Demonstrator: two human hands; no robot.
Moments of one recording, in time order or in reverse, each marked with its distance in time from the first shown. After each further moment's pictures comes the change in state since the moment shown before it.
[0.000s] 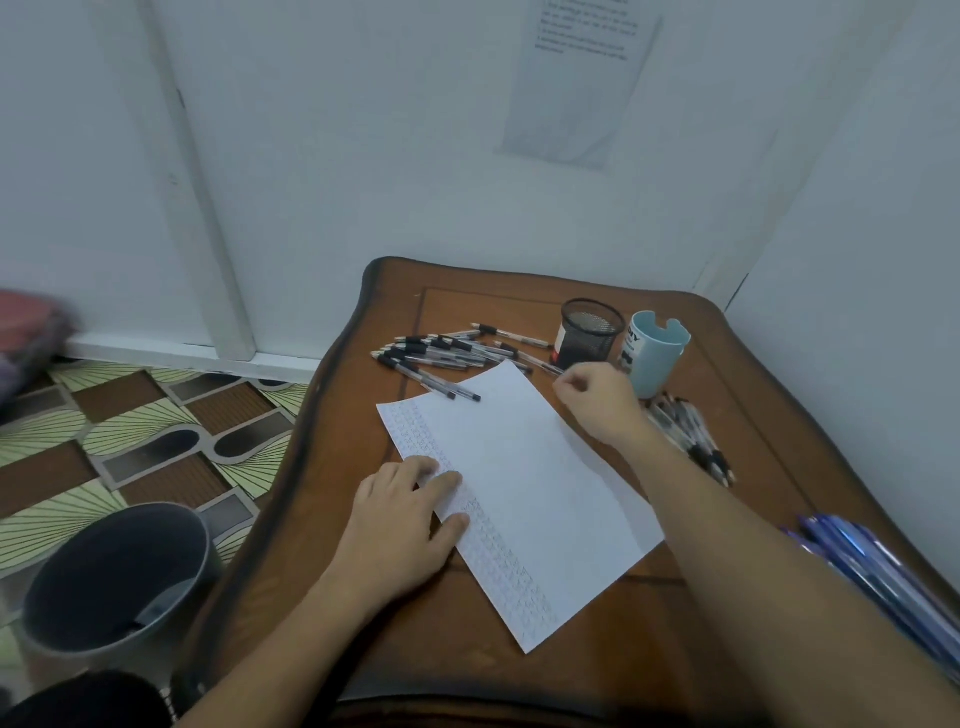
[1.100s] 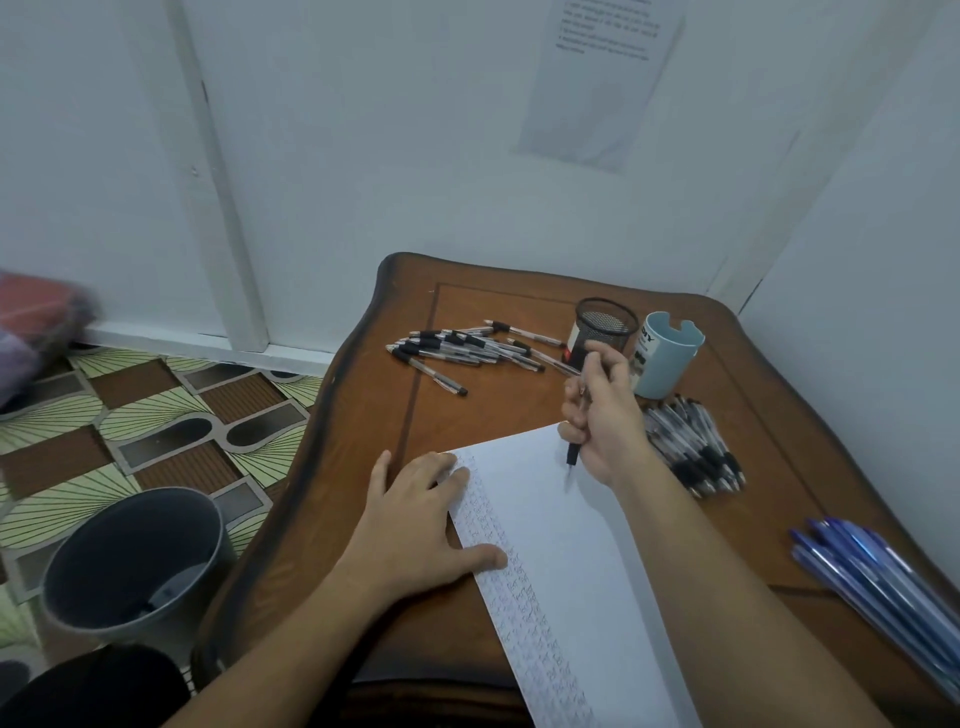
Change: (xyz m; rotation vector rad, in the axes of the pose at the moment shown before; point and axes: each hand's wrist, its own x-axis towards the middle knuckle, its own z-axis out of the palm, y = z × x) left_hand -0.005 0.001 -0.007 0.094 -0.146 0.016; right_hand -0.036 -0.028 0.016 1.235 0.009 0.237
